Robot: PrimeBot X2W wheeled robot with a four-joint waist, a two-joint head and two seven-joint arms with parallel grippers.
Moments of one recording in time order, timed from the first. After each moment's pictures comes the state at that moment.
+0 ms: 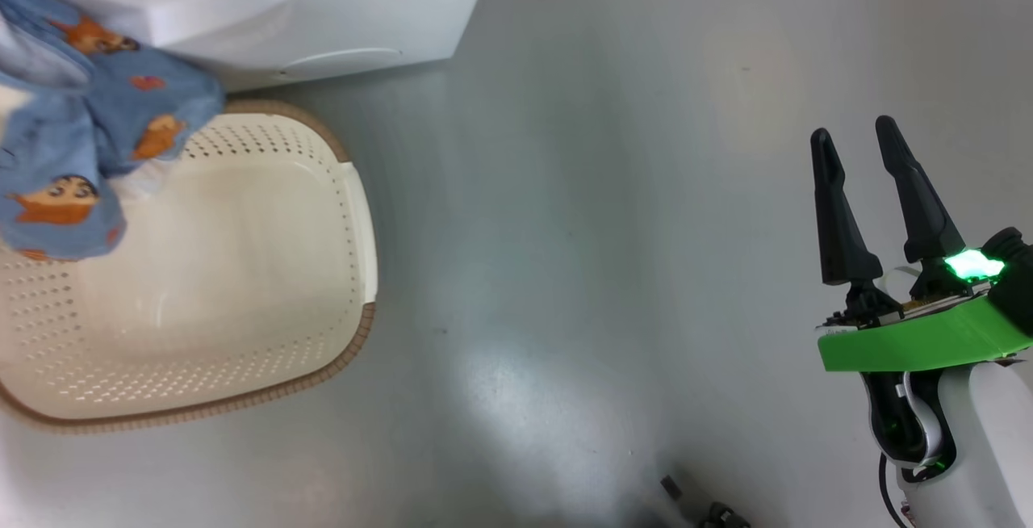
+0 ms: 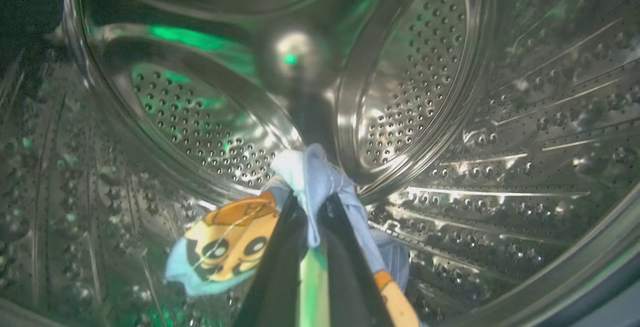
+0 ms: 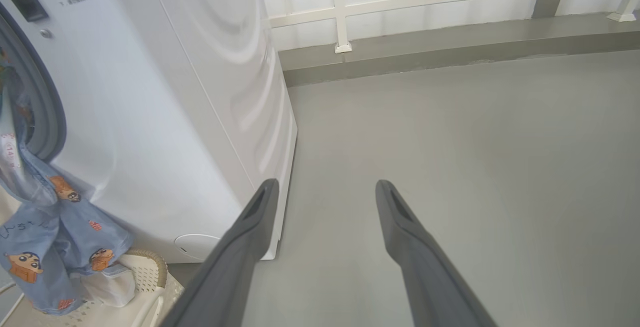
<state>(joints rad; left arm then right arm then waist) -1.46 0.36 -0.01 1.04 -0.11 -0.07 -0.25 -0.30 -0.18 0.11 0.03 0.45 0.13 -0.25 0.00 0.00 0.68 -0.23</state>
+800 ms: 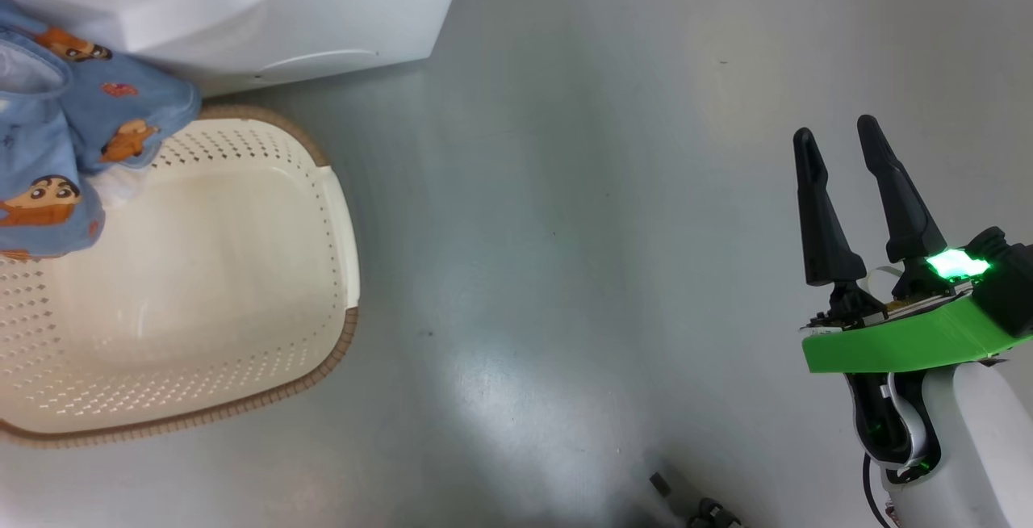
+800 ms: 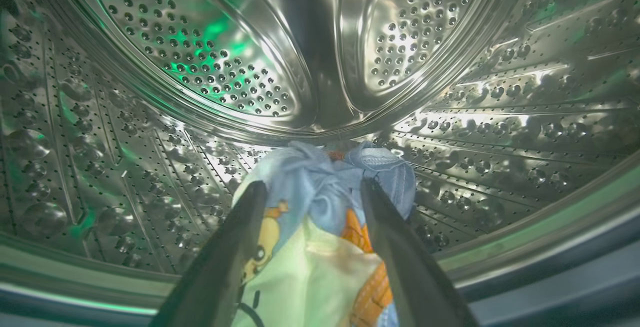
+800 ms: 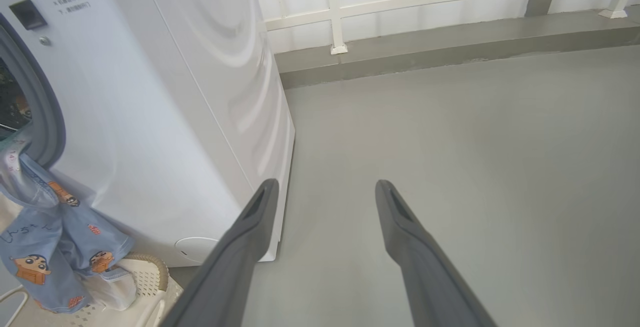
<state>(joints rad) -1.51 0.38 -0.04 1.26 -0.09 -0.05 -0.19 -0.30 -0.16 0.12 0.03 0.45 0.13 -0.25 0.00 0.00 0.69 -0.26</state>
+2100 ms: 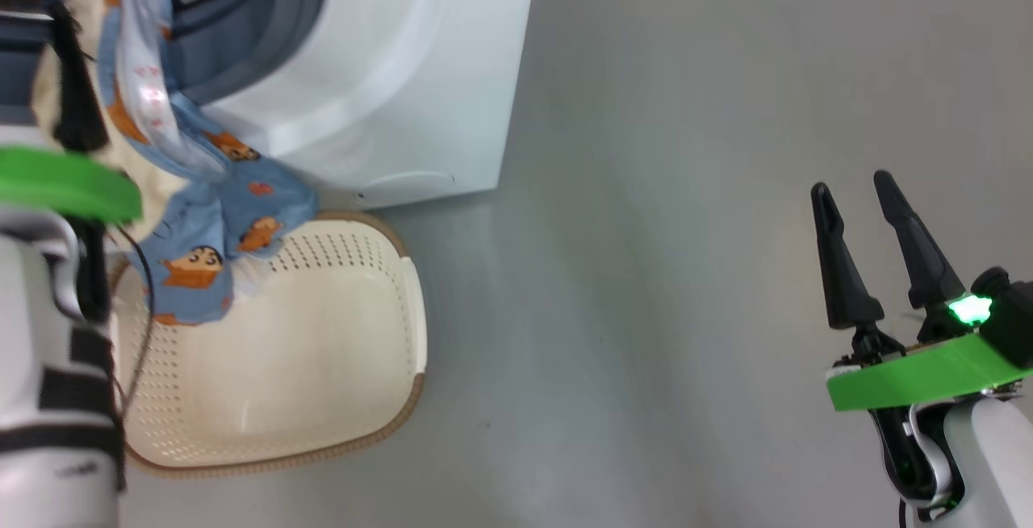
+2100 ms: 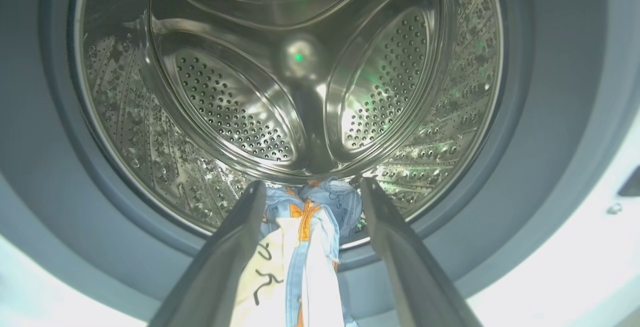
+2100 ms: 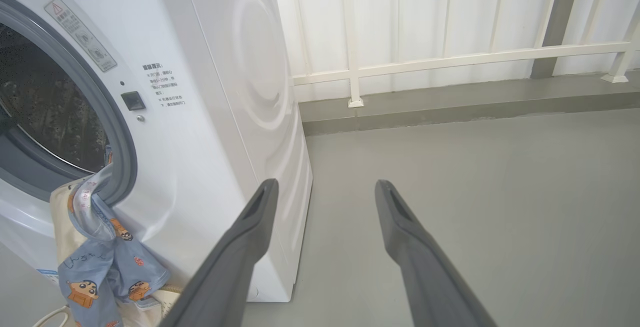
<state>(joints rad) -0.89 0.22 0.11 0.77 -0.19 -0.09 -0.26 -0.23 -0.23 0.12 0.07 0.45 0.13 -0.25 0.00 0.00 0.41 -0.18</state>
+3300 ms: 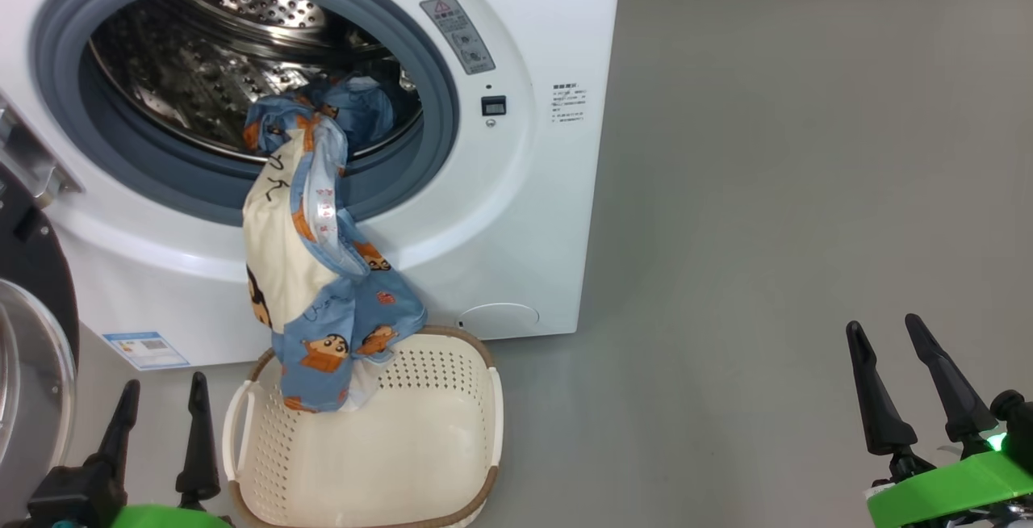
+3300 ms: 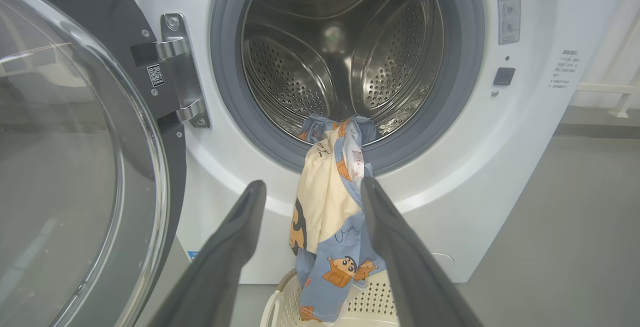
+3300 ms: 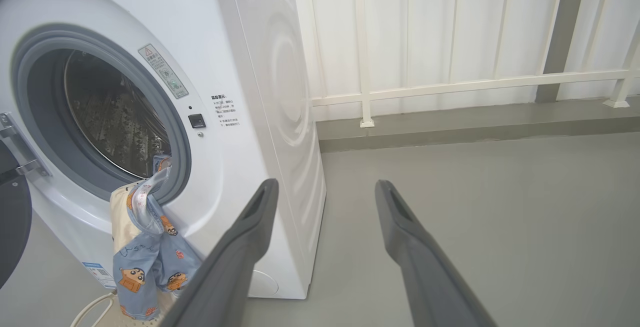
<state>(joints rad) -0.12 0.09 0.18 0.36 -0.13 -0.13 -0.26 0.03 -0.27 0.06 0.09 0.45 0.13 -0.25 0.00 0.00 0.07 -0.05</state>
